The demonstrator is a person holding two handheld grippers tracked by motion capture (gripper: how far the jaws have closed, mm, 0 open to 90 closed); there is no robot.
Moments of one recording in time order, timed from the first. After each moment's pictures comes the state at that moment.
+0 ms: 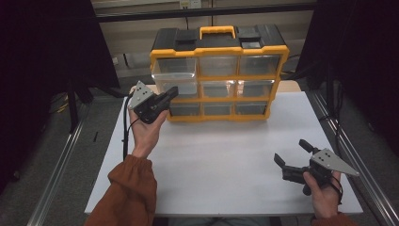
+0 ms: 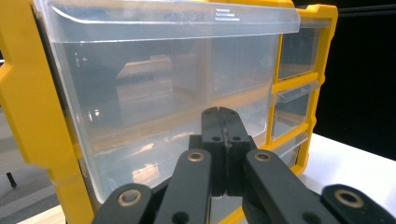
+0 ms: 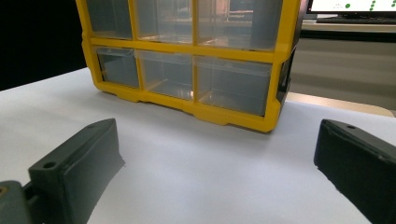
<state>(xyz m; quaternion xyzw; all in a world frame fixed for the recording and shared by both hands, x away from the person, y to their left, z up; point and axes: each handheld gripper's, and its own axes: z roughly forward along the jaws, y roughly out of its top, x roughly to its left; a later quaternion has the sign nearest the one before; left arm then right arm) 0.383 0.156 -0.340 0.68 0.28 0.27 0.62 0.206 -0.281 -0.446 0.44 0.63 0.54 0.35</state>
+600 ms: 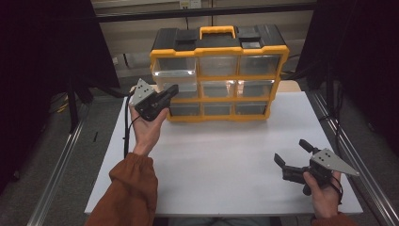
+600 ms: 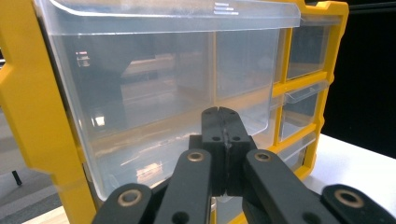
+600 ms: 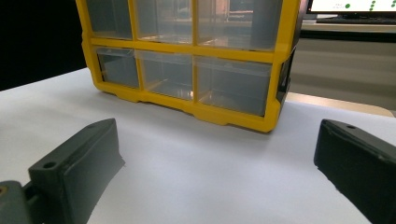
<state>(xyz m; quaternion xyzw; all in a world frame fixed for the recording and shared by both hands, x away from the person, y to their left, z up) 0.390 0.154 -0.341 0.68 0.29 0.27 0.62 0.206 -0.281 -0.446 0.44 0.63 0.54 0.35</state>
